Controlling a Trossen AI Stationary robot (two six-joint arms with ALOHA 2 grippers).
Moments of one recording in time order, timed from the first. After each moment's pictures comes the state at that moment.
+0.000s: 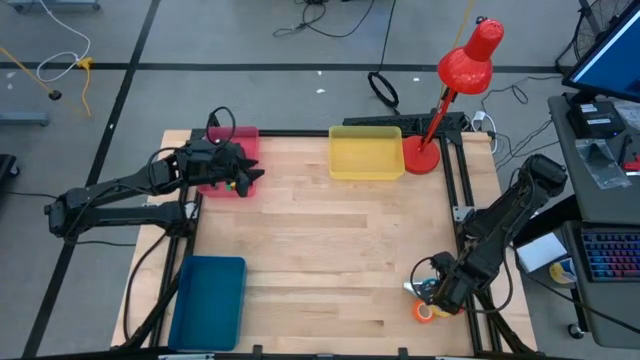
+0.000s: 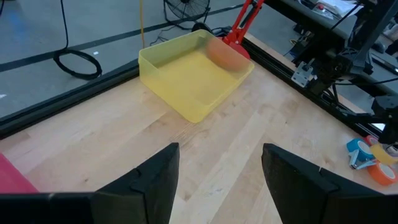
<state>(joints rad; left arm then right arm) 0.39 0.75 0.67 -0.33 -0.01 -0.40 0.92 1.30 0.76 -0.83 -0.21 2.22</state>
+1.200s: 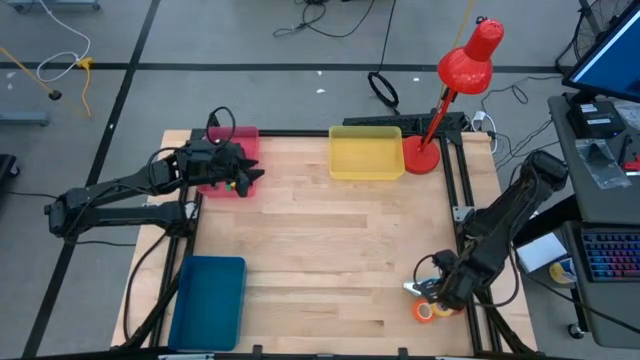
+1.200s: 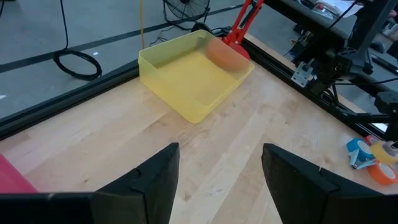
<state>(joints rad) 0.39 0.75 0.67 -0.32 -0.01 -0.39 0.92 1.22 0.76 -0.85 -0.21 2.22</state>
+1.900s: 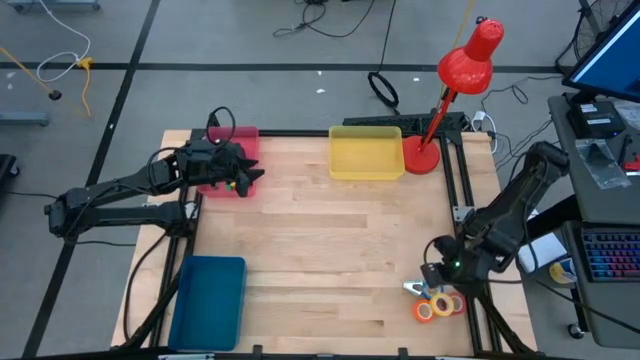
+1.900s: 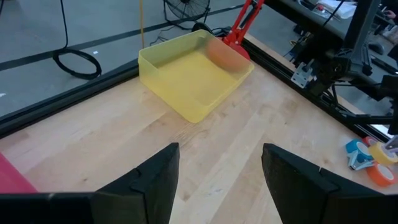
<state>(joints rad) 0.39 0.75 0.67 -0.32 -0.01 -0.40 0.92 1.01 0.76 -0.86 0.15 2.21</state>
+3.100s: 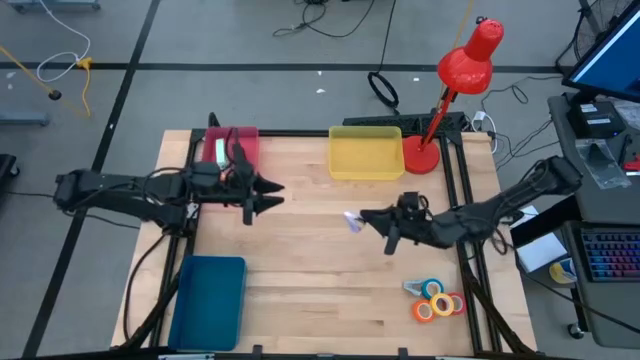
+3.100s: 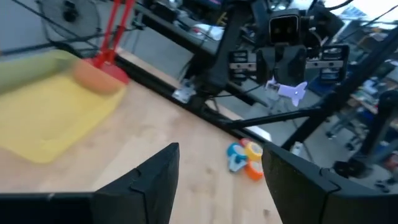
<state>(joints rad) 0.03 0.91 0.67 0.11 0.00 -0.50 0.44 1.14 0.76 0.34 0.74 0.70</state>
